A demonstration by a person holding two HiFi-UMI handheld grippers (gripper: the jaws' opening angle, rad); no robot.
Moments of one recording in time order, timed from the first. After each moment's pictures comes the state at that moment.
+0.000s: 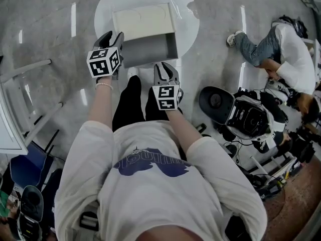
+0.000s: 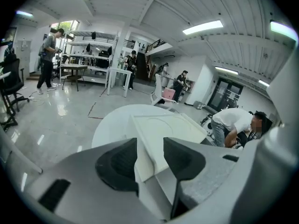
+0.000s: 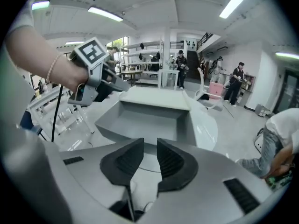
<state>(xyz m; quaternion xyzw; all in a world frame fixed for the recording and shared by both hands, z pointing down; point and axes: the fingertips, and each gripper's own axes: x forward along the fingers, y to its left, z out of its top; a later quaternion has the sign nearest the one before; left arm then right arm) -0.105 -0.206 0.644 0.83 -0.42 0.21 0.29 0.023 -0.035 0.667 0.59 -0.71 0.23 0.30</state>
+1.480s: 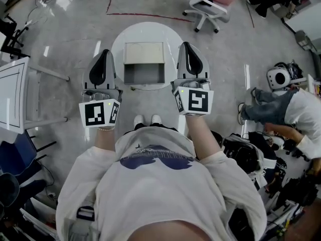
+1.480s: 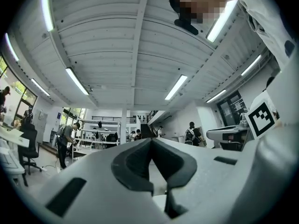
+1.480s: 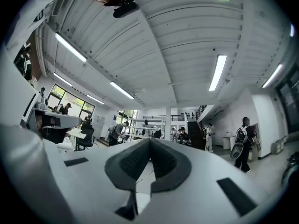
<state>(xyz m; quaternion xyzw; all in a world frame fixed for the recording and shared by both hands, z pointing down) -0.098 -0.022 0.208 0.83 -0.55 -0.07 -0.09 0.106 -0.037 0.214 0.61 -0.79 -0.11 -0.03</state>
